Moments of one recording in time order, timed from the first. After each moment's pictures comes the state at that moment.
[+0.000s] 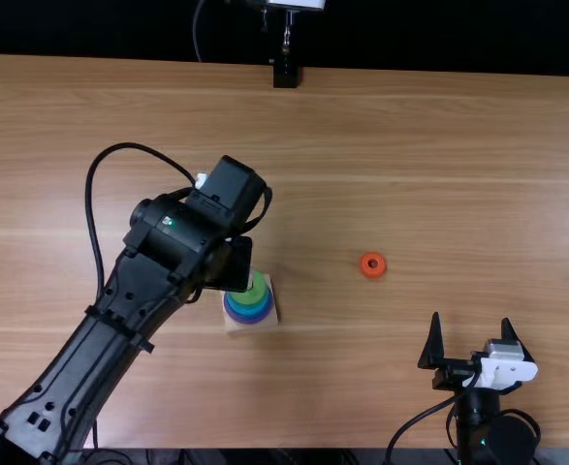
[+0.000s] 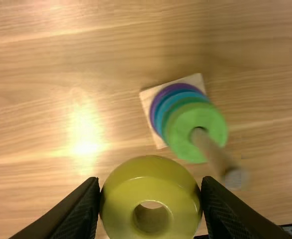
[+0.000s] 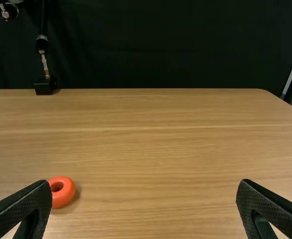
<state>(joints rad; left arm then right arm) -0.56 1.70 1.73 -1.34 -0.08 -0.45 -0.02 0.01 0.02 -0.07 0.06 -0.06</state>
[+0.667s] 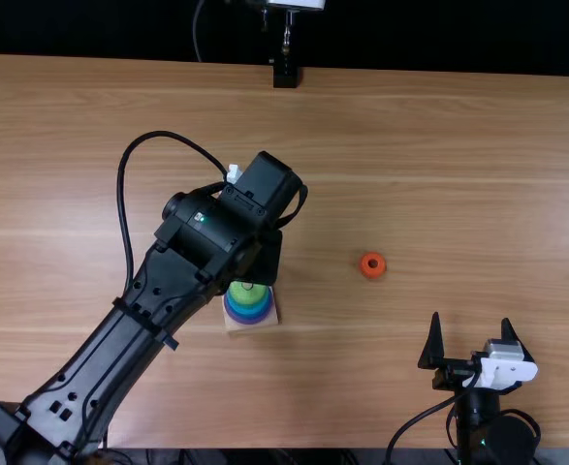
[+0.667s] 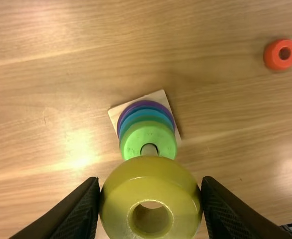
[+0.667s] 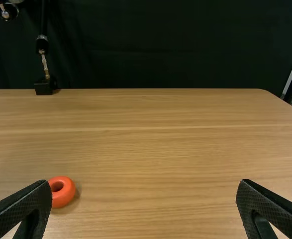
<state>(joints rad) -0.62 1.77 1.85 -1.34 -0.08 -0.50 -0.02 0.01 0.02 -0.07 0.06 -0.06</state>
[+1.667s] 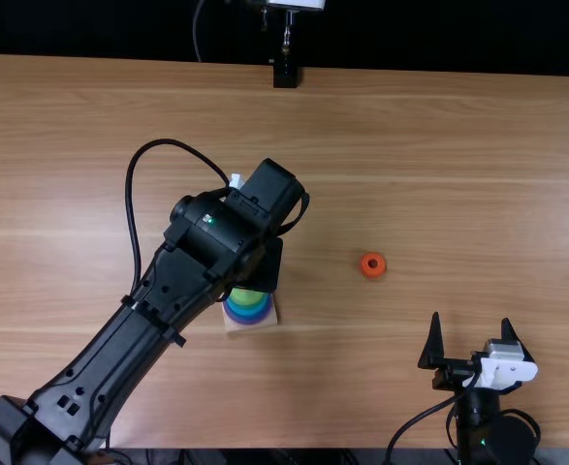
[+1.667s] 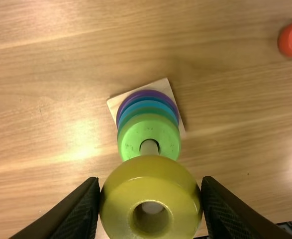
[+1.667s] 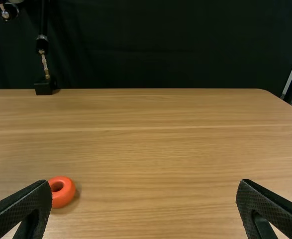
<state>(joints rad) -0.63 1.77 1.79 -1.33 -0.08 -0.50 -0.02 0.01 0.02 -0.07 0.06 -0.06</state>
